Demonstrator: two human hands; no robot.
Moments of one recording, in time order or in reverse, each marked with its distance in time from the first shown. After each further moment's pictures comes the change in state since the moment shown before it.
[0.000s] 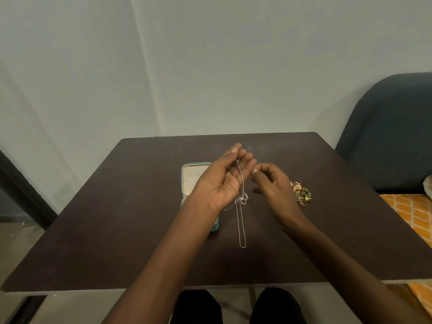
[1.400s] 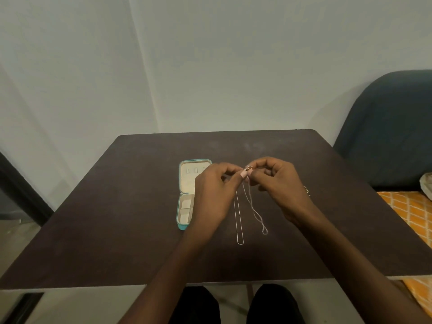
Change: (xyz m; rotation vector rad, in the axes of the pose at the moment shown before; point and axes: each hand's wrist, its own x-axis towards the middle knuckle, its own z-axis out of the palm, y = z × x) left_hand -0.015 -0.020 -0.034 1.464 0.216 0.746; right_hand -0.002 -0.025 -0.012 -0.068 -0.101 -0.032
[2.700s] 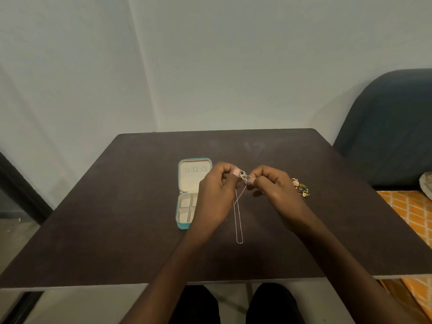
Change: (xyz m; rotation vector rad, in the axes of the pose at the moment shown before) left_hand -0.005 -0.010 0.009 -0.277 -0.069 -0.129; right_hand -0.007 0.020 0.000 -0.002 -0.109 -0.016
